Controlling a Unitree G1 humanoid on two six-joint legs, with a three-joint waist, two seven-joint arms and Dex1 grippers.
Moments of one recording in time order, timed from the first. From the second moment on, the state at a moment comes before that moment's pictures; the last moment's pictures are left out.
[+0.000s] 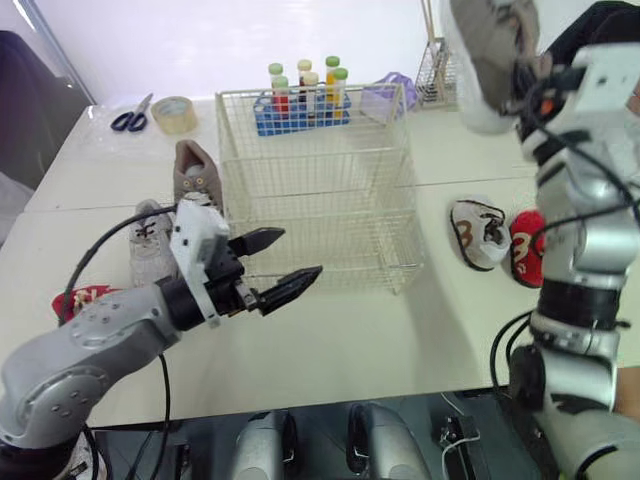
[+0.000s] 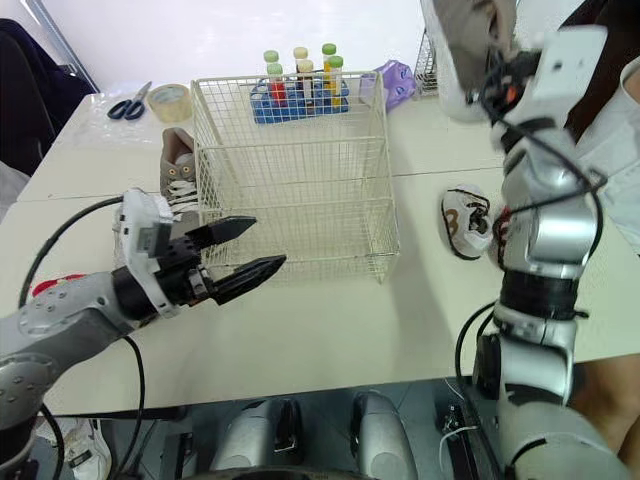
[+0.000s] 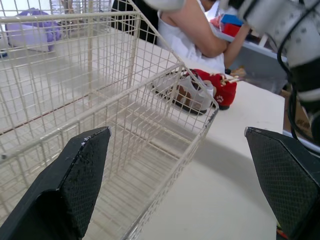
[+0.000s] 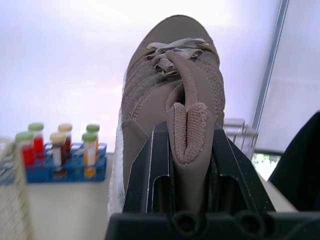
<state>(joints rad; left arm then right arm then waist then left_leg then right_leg) -0.18 0.79 0.21 -0.78 -1.23 0.77 -0.25 -0.91 -0.54 -0.29 0.08 0.21 0.37 0.23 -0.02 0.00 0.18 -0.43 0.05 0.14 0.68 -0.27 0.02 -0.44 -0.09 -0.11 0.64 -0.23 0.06</state>
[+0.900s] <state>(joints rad) 0.37 0.97 1.34 -0.34 -1.95 0.90 -0.42 -1.57 -0.84 0.20 0.54 0.57 0.09 1.61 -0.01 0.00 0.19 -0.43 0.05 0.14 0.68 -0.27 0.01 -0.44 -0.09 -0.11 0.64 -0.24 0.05</state>
